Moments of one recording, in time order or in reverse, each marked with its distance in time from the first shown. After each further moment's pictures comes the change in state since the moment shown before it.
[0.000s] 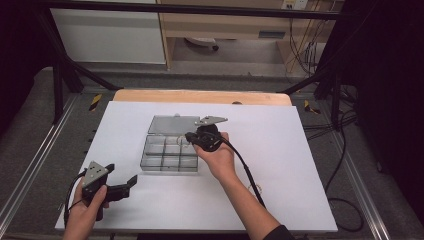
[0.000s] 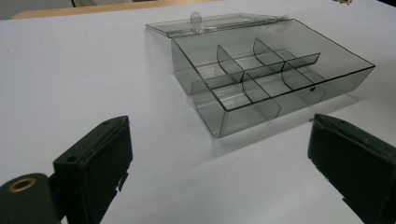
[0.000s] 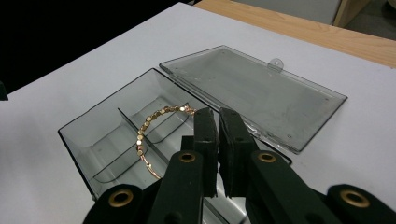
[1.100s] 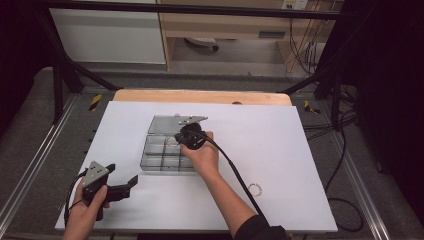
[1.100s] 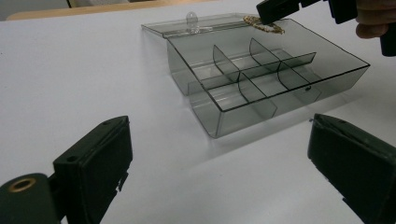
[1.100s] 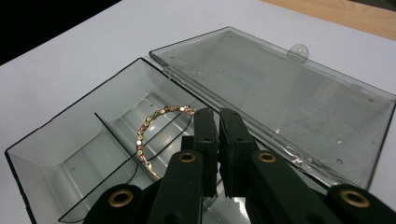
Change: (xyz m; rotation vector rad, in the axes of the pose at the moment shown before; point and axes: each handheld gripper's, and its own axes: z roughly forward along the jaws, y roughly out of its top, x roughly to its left) left arm -0.001 0.000 0.000 0.003 -0.013 0.007; right arm 0.012 0.002 0.054 0.083 -0.044 0.007
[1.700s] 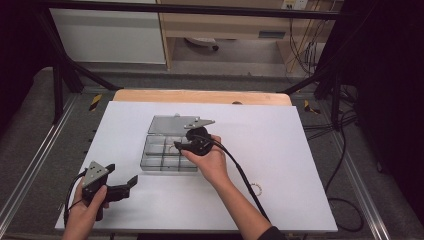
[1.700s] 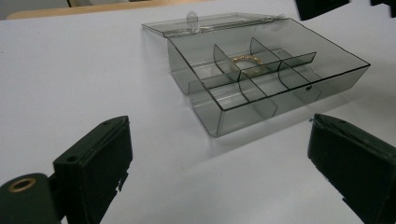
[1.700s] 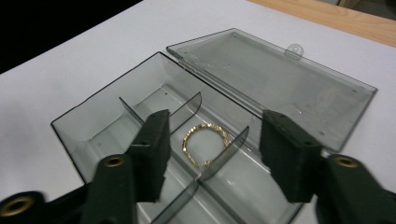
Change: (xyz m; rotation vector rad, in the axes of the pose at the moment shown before) left arm 0.000 0.000 0.000 -0.001 0.001 -0.006; right arm 0.003 -0.009 -0.039 -0.026 0.016 -0.020
